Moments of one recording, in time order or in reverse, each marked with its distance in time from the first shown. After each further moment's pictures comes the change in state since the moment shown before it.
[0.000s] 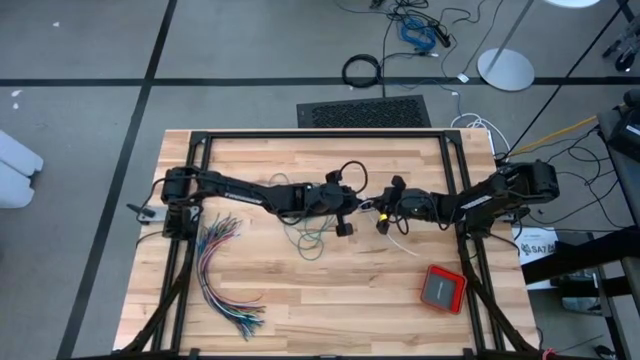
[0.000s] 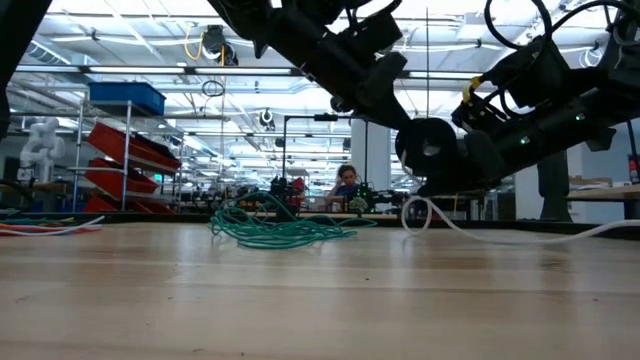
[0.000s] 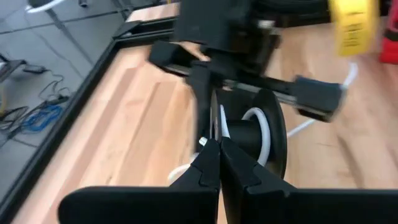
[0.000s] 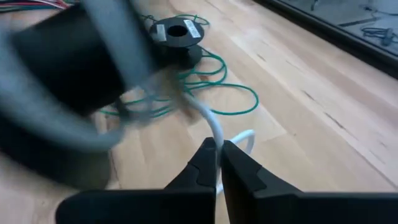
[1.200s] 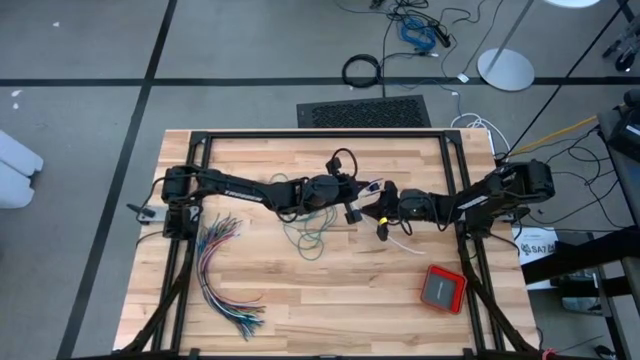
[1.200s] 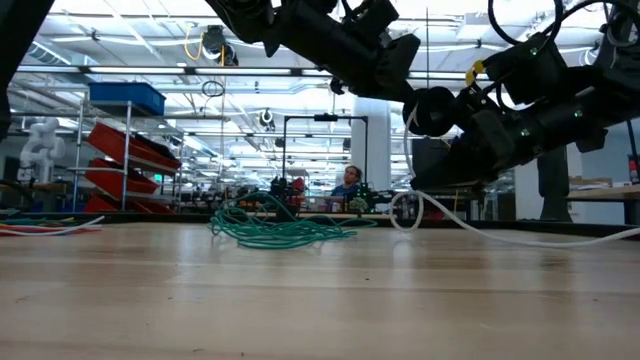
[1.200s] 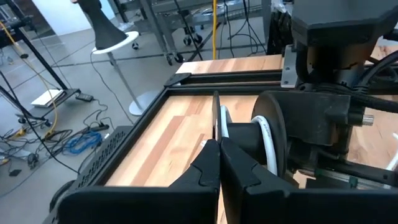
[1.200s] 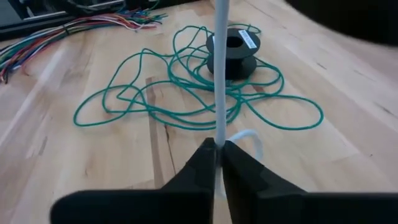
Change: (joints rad) left arm 0.021 -0.002 -0.001 0.232 -0.111 0.027; right arm 0.017 0.039 0.021 0.073 -0.163 0.034
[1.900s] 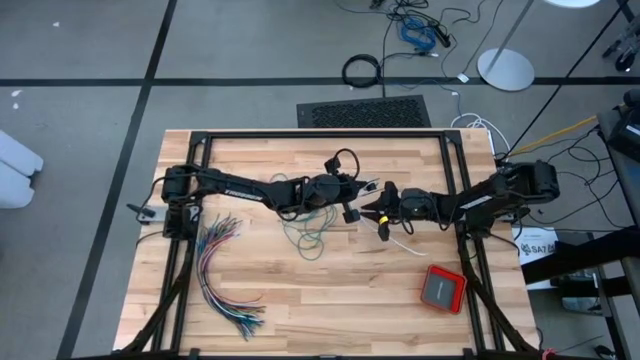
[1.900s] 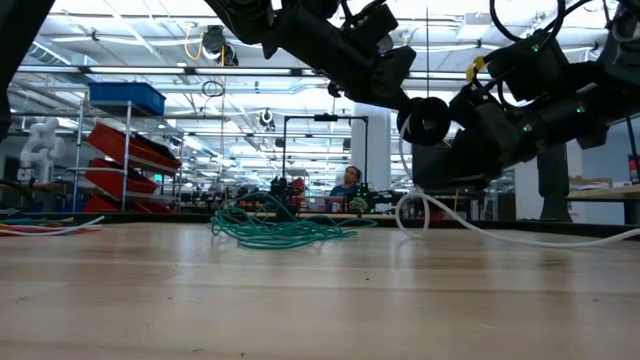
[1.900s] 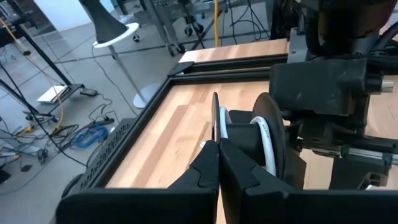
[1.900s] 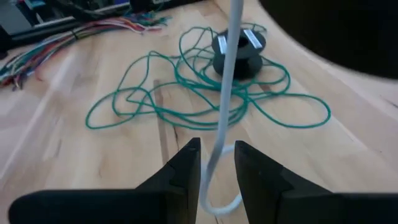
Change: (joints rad) left arm 0.010 0.000 0.000 -0.048 -0.013 0.025; right arm -0.001 -0.040 0.000 -0.040 -0.026 0.040
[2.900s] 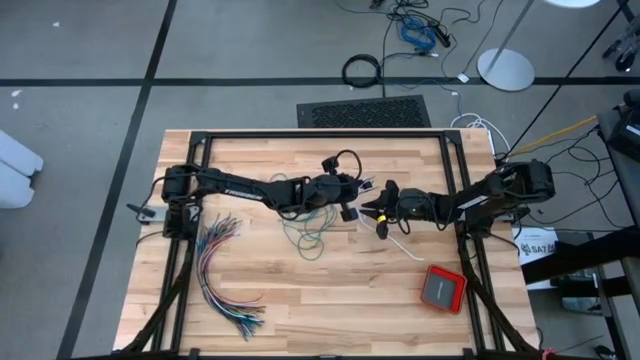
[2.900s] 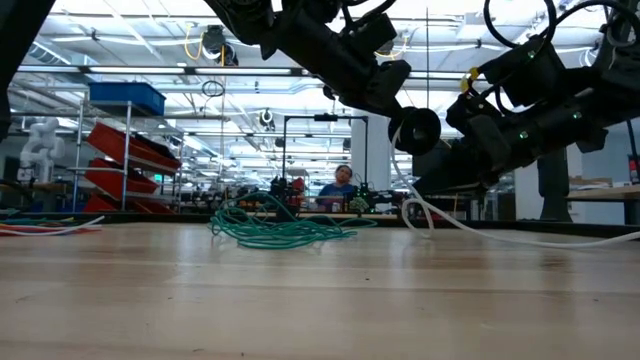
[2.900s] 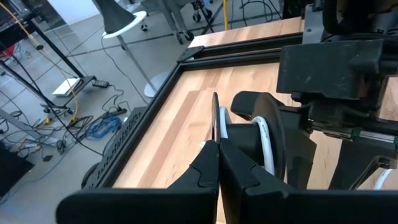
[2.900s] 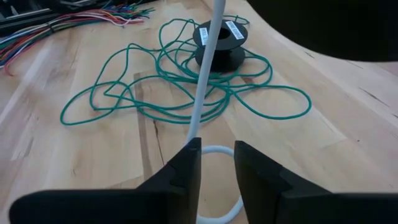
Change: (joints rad) left arm 0.005 0.000 0.000 -0.052 -0.046 0.028; right arm -0.007 0.037 0.001 0.005 0.046 -0.004
